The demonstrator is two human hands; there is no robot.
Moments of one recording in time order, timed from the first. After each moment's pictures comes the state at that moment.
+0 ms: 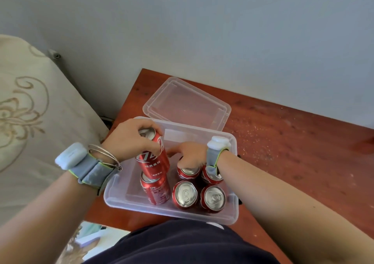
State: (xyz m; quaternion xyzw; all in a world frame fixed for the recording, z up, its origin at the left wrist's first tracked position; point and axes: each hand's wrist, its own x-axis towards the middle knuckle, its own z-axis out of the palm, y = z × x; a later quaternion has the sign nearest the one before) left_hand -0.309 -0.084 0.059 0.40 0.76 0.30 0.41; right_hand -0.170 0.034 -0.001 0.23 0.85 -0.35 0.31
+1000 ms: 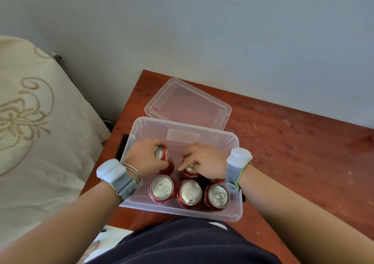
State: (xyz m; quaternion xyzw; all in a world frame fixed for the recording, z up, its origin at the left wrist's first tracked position) left_hand -0.287 -0.090 -0.010 0.46 0.81 0.21 0.29; right_hand -0.129 0.022 0.013 0.19 0.92 -0.25 0.22
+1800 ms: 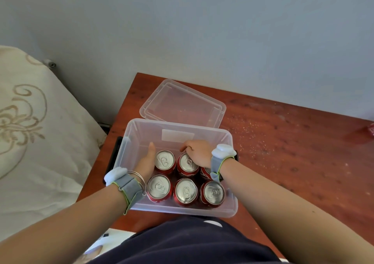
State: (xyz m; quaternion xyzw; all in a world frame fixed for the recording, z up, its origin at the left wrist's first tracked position) left_hand -0.253 -0.081 -0.045 0.09 0.77 0.39 0.50; right_hand -0.135 0.041 -0.034 0.38 0.86 -0.31 0.14
